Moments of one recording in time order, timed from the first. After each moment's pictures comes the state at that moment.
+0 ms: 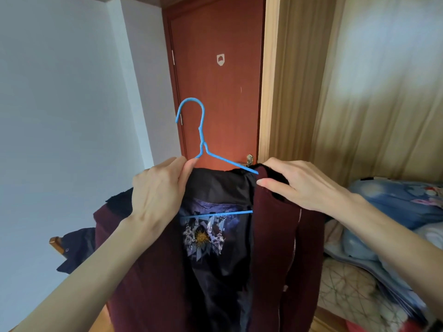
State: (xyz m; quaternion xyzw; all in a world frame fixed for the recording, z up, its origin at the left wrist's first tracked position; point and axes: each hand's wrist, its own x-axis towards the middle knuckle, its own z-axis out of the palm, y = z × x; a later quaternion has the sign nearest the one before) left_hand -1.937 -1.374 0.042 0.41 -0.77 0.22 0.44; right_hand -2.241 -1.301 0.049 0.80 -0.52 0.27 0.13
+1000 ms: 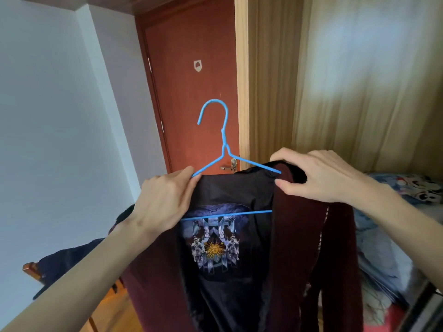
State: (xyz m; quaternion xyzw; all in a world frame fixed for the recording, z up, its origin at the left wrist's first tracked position) left_hand -1.968 -1.392 0.044 0.28 -0.86 0.20 0.38; right_hand -2.291 -1.259 0.075 0.75 -0.60 0.20 0.19
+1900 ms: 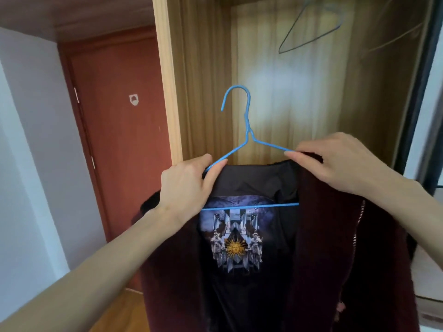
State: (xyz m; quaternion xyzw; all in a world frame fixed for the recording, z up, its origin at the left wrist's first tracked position) left_hand -2.176 -1.408 0.120 0.20 -0.84 0.08 0.51; right_hand -2.394 -1.192 0.173 0.62 -0.67 0.22 0.36
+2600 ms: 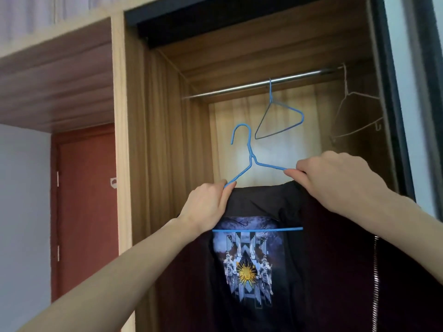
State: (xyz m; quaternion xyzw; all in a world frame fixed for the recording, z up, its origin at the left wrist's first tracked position) left_hand -2.371 -1.469 0.262 0.13 -0.89 0.06 0.44; right_hand -2.488 -1.223 0.293 0.34 -0.78 0.06 0.52
